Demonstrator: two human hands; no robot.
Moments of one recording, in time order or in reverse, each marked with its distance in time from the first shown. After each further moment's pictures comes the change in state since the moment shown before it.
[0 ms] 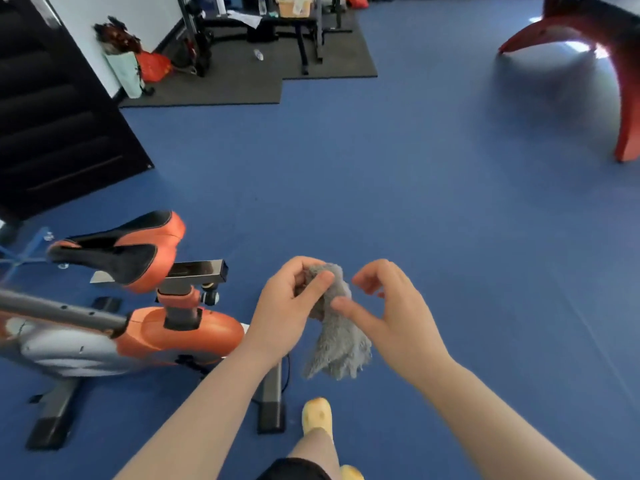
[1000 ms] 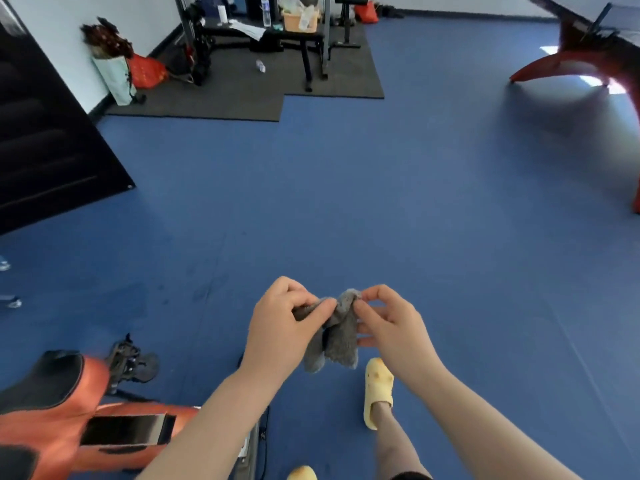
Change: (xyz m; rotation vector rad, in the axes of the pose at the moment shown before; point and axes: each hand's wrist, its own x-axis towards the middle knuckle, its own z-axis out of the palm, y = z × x) left_hand 0.274 -0.002 -0.007 0.470 0.231 0.125; right_hand 0.288 0.062 -0.008 0.461 -0.103 0.387
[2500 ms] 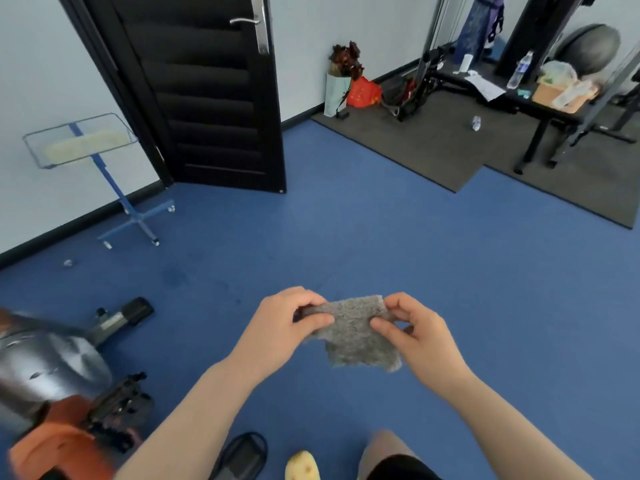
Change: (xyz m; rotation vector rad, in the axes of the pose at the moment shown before) left_hand 0.396 -0.062 -0.074 0.065 0.321 -0.281; right_hand 0.507 -0.180 0.085 -0.446 -0.676 -0.447
